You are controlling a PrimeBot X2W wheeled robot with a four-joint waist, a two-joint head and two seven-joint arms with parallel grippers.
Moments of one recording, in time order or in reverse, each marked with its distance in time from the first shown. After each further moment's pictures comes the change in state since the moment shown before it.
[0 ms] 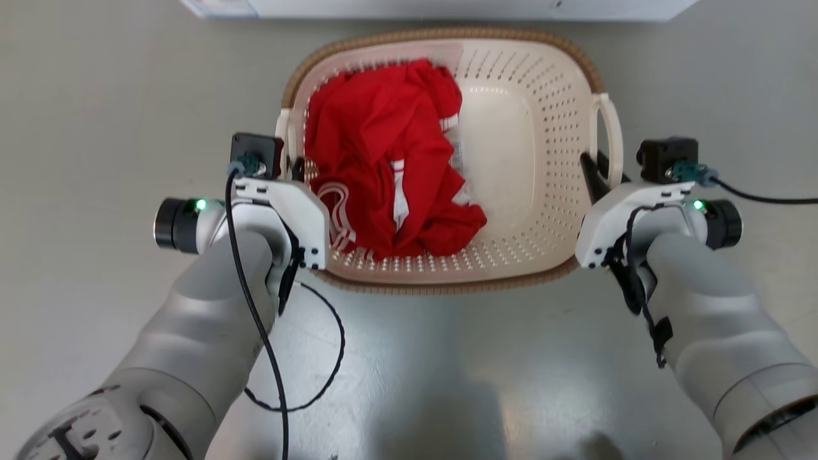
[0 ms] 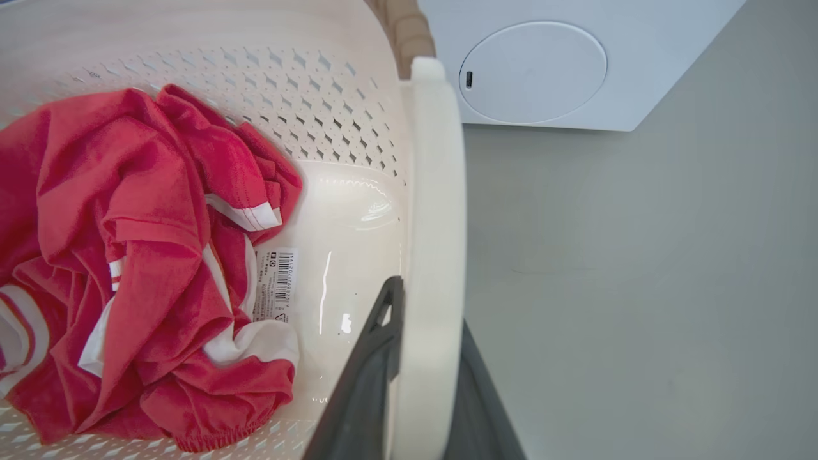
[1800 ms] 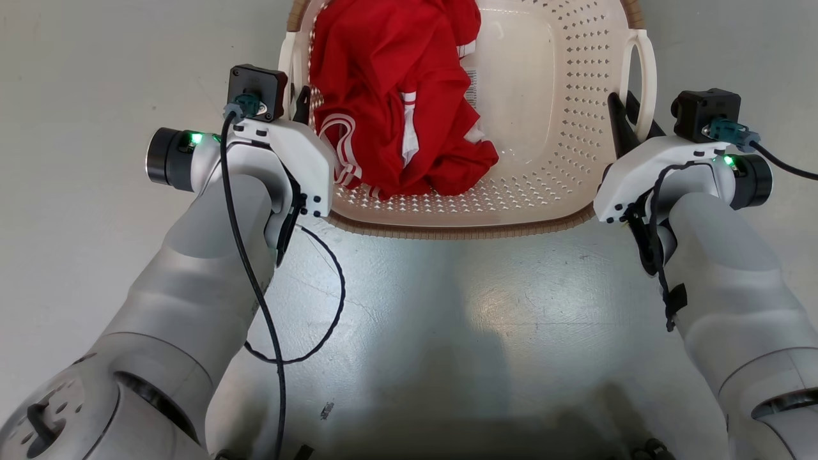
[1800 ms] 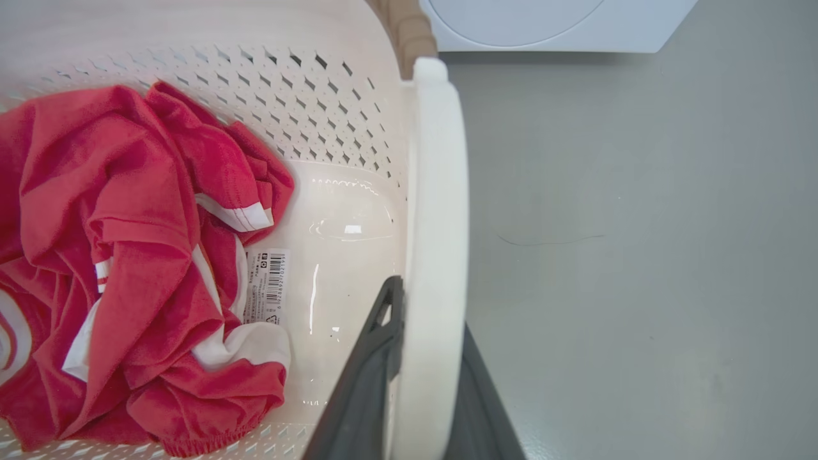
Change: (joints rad) left arm -0.102 -0.002 0.185 -0.028 0.236 -0.031 -0.008; right arm -0.032 0.003 -0.450 -0.087 -0.412 0.008 -0.009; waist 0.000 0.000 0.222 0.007
